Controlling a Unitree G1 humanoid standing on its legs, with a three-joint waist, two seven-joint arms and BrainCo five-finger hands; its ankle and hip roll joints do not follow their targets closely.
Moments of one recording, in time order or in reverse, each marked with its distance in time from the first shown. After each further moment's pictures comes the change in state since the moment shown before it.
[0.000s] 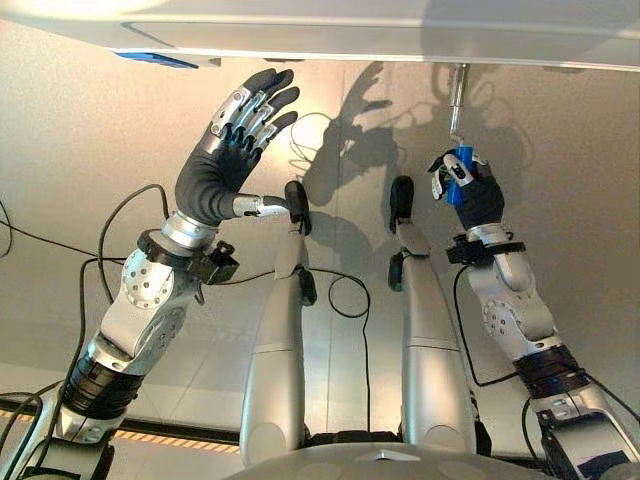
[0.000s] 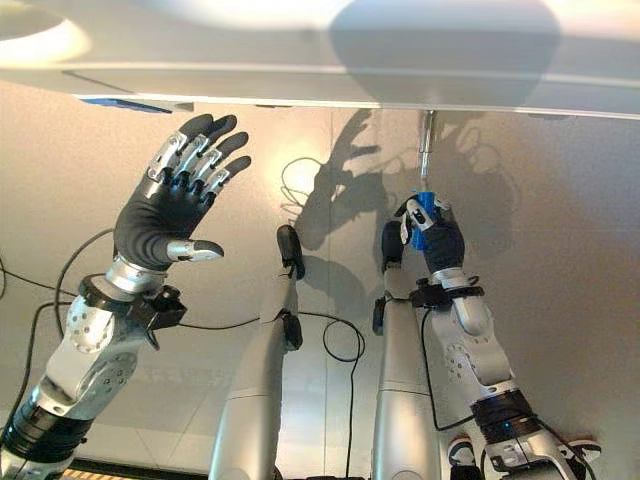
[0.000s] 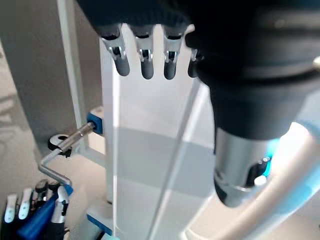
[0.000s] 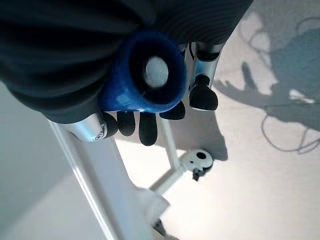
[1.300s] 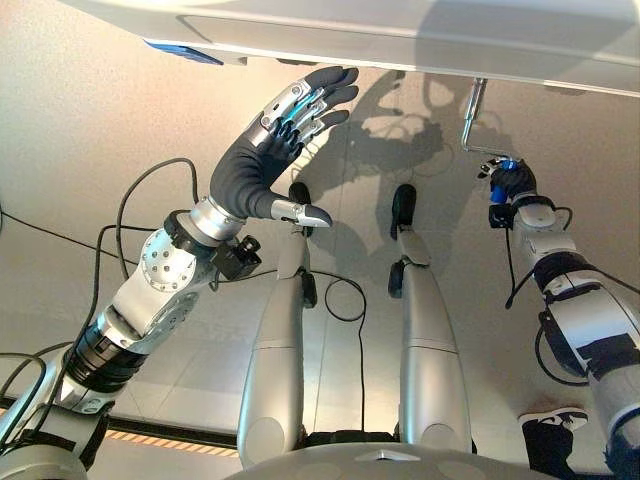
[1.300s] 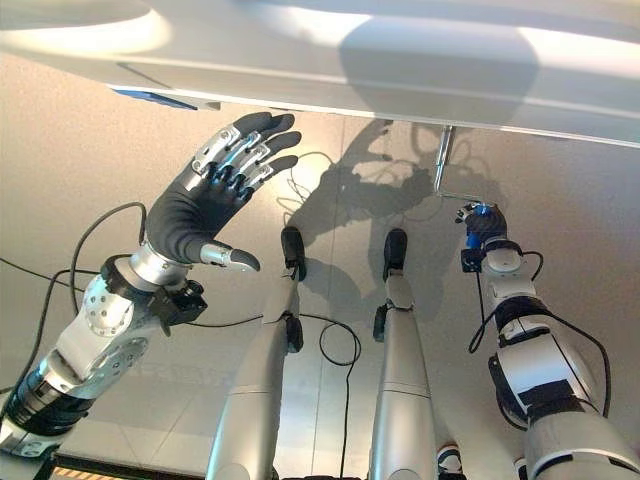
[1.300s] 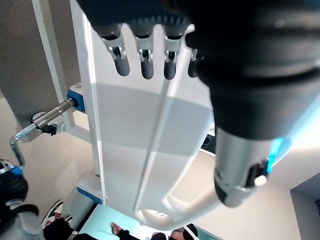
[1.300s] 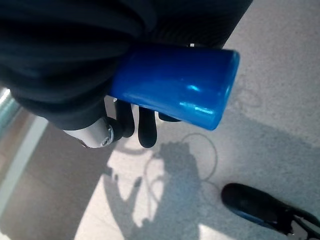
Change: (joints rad) left arm -0.189 0.058 -0.167 -0.006 -0.001 0.006 0.000; right arm -0.654 -0.162 0.186 1.282 -0.296 0.110 -0.031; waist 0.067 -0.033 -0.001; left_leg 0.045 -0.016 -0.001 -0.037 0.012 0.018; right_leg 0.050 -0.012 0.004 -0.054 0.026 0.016
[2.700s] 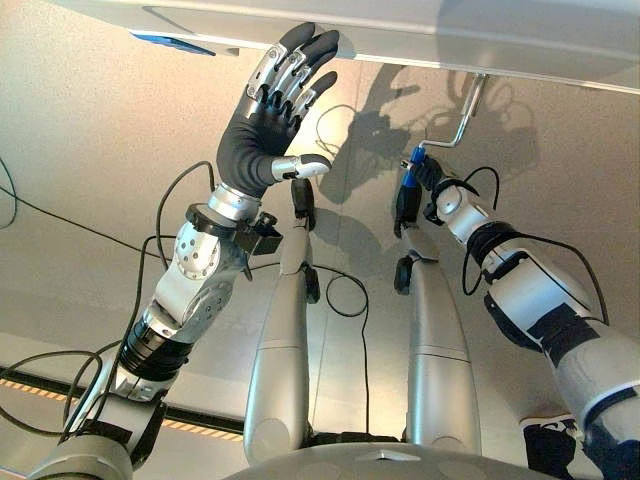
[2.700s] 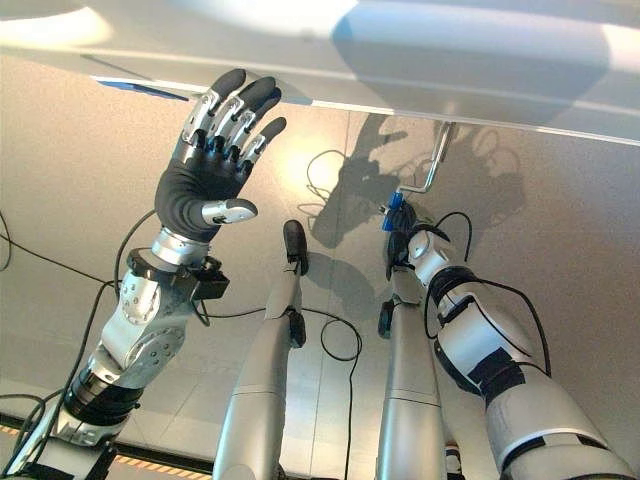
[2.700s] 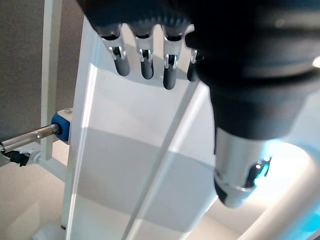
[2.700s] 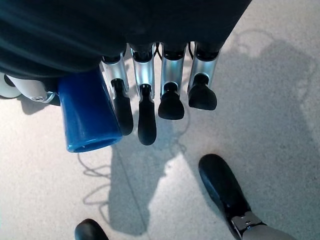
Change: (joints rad) left arm -0.027 -0.244 0.049 0.067 0.002 0.043 0.094; right arm -0.177 0.234 0.339 -0.007 -0.545 0.215 -0.057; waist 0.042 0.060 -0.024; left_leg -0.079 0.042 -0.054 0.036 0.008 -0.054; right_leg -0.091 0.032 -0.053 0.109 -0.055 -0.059
